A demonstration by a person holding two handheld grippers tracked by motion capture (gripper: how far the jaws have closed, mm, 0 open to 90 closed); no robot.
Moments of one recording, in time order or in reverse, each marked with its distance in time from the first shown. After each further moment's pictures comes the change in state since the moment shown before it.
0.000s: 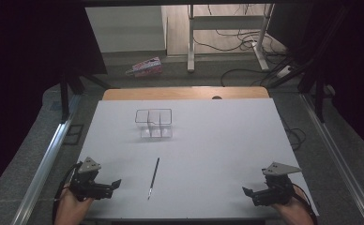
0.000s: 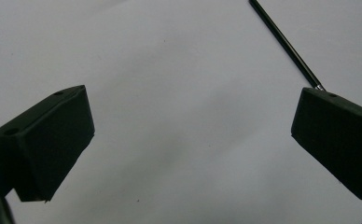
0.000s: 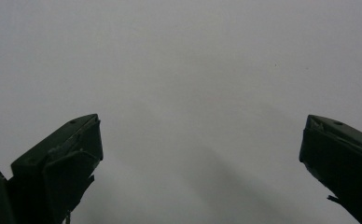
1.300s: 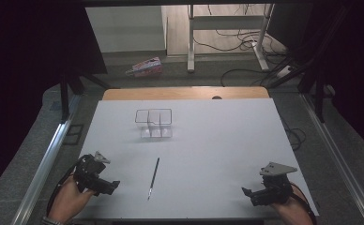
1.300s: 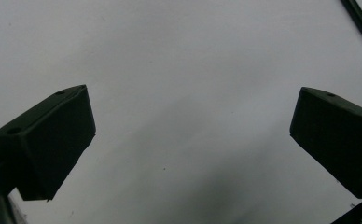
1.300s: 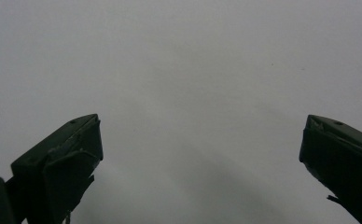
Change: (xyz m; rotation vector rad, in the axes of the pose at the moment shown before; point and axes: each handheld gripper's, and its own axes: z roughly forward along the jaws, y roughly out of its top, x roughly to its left) left arm 0.003 0.031 0.009 0.318 0.044 0.094; right arm 0.002 0.002 0.005 0.032 -0.037 -0.057
